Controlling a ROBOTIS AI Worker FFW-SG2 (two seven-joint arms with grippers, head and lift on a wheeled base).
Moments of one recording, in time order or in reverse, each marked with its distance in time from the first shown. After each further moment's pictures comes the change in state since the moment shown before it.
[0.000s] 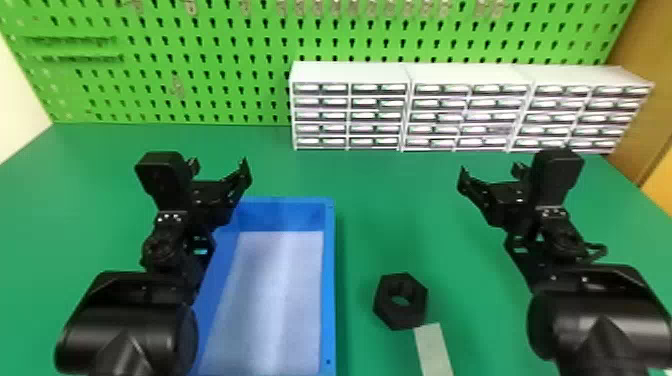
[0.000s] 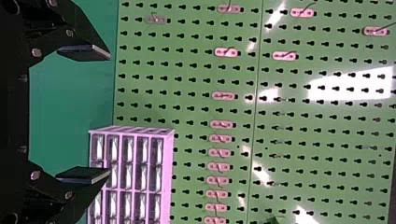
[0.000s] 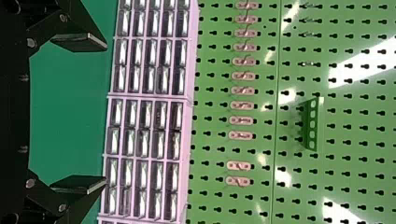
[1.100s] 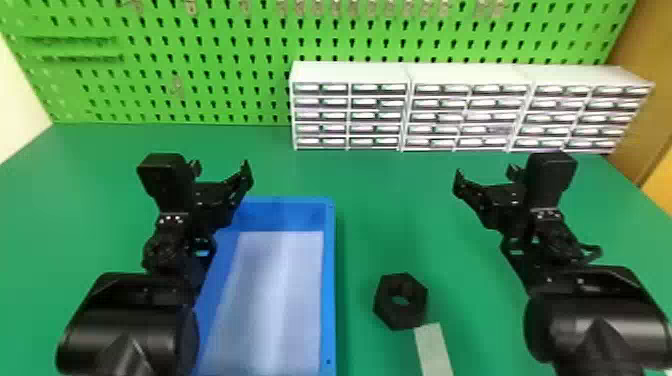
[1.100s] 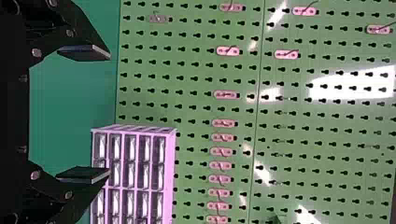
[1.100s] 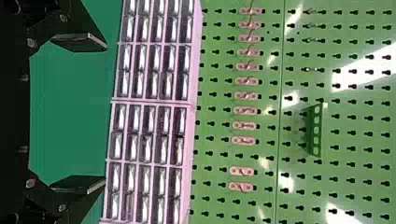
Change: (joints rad) left arm 0.004 0.000 -0.005 0.000 0.001 0.000 0.000; right arm 0.004 -0.002 0.014 0.000 0.001 0.006 0.000
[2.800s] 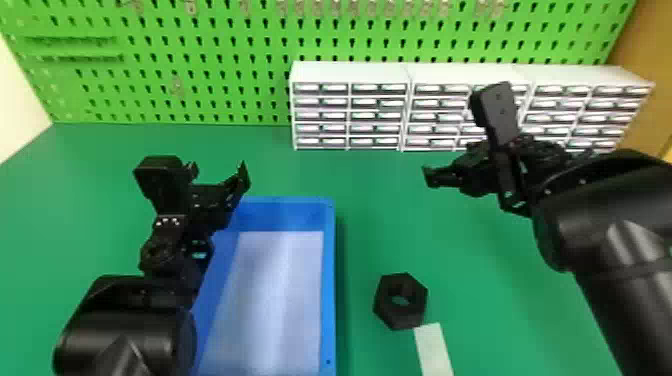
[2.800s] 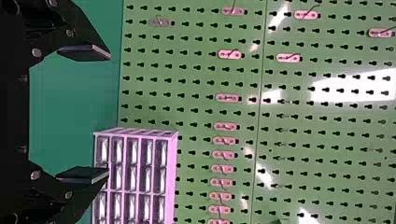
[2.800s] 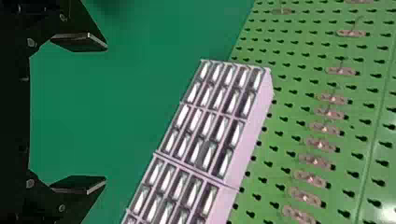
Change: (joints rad) left arm 0.007 0.000 0.011 0.000 0.001 0.000 0.000; right arm -0.246 -0.205 0.277 -0.202 0.086 0.746 0.273
